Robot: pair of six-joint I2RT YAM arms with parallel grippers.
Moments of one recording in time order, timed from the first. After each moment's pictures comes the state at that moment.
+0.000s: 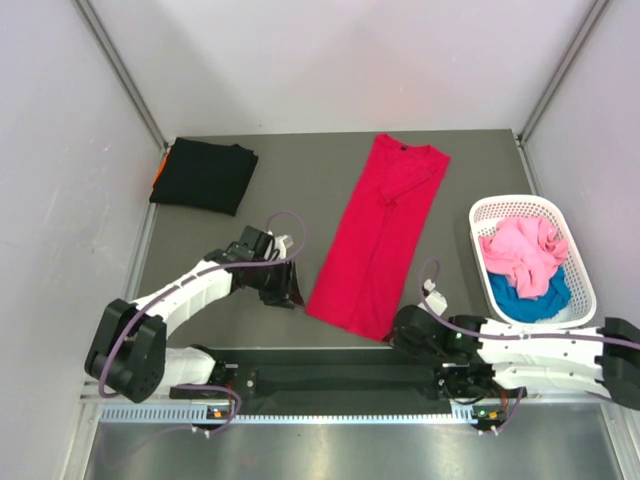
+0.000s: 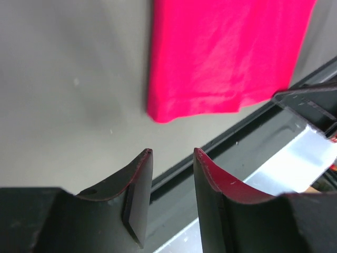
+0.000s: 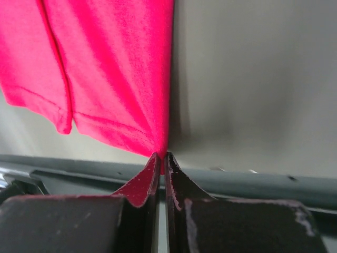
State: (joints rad) left arm -0.45 1.29 0.71 -0.51 0.49 -0.45; right arm 1.19 0.96 0.31 -0.36 0.31 1.56
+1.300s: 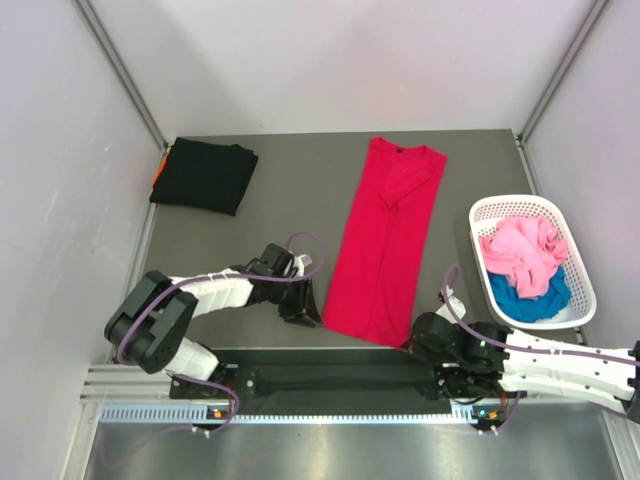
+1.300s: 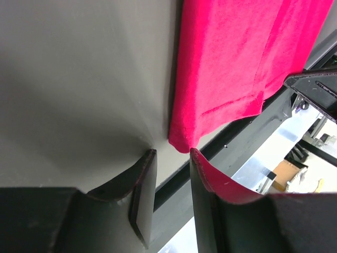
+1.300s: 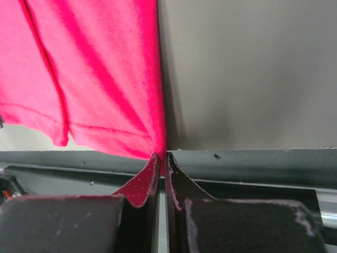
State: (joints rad) left arm -0.60 1.46 0.55 -0.16 0.60 -0.65; right arm 1.20 0.64 0.24 -0.65 0.32 1.54
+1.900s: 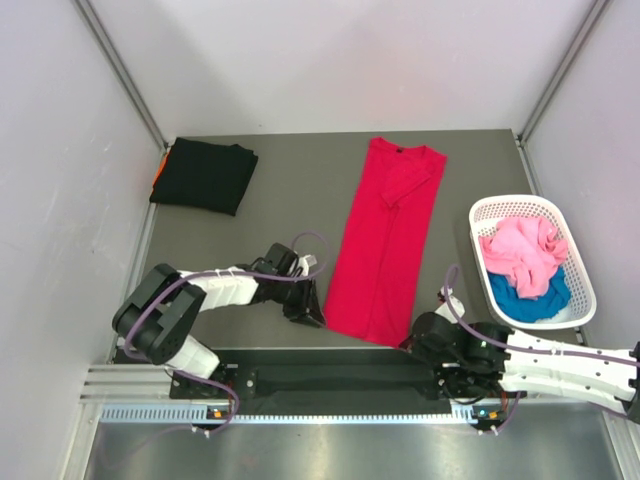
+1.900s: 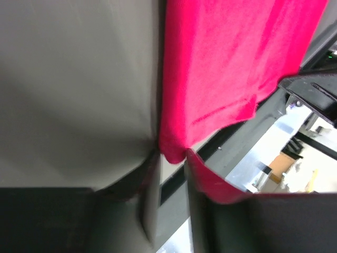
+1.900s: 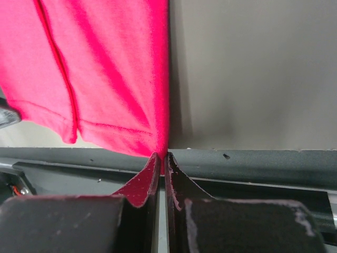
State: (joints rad) left arm -0.61 1.52 0.57 -0.12 0.64 -0.67; right arm 1.20 0.64 0.24 -0.63 0.32 1.54
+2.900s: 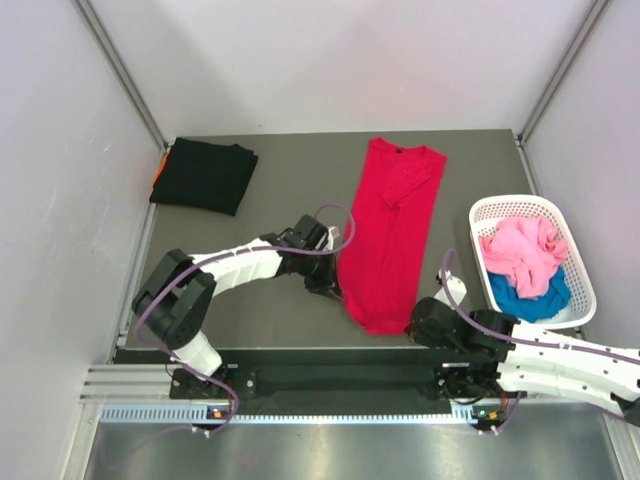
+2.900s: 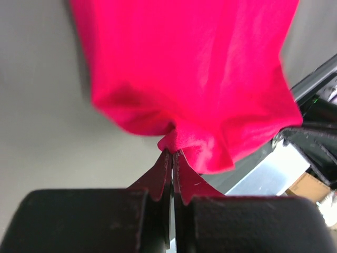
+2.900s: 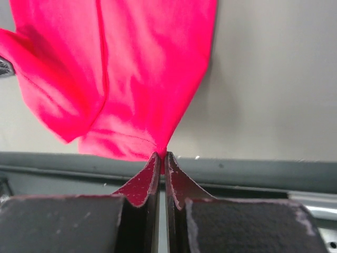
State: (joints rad) left arm -0.71 1.63 0.93 -0.34 0.45 -0.68; right arm 1.16 0.68 0.43 -0.77 0.41 1.34
